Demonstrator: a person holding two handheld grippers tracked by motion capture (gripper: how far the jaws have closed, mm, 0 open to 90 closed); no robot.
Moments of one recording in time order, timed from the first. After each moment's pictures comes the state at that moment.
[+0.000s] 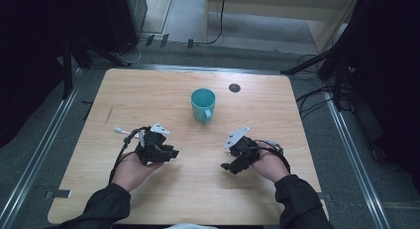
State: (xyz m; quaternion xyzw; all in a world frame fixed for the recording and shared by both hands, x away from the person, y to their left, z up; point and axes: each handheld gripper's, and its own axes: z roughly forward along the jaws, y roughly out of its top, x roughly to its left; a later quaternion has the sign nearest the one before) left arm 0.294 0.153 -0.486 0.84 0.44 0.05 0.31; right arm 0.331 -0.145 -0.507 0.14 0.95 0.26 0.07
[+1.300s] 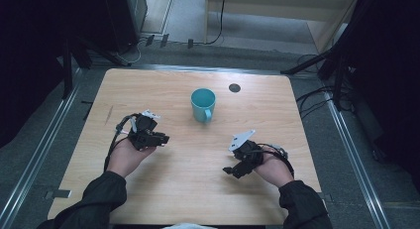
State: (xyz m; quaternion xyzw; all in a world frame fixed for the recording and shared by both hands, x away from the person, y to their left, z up) left arm 0.332 0.180 -0.480 0.82 0.49 0.07 0.30; right arm 0.320 -0.156 -0.505 0.15 0.95 0.28 0.05
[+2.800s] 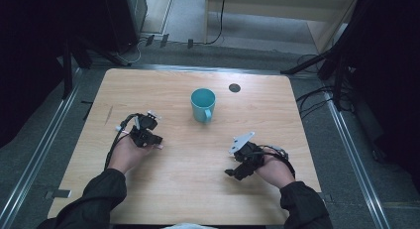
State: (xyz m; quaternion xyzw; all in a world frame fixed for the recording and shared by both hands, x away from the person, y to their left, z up) left arm 0.357 0.189 -0.513 0.83 0.51 0.05 0.21; right arm 0.318 -0.158 -0.509 0.14 0.95 0.26 0.05
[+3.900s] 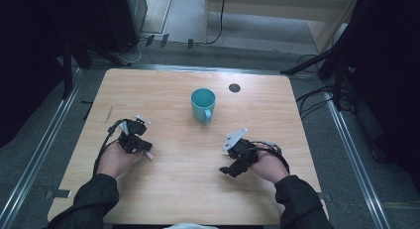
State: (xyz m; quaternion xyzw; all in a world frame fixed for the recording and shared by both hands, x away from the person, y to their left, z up) left arm 0.336 0.215 -0.514 0.82 0.54 0.04 0.19; right arm 0.328 -0.140 -0.508 0.12 0.96 0.26 0.04
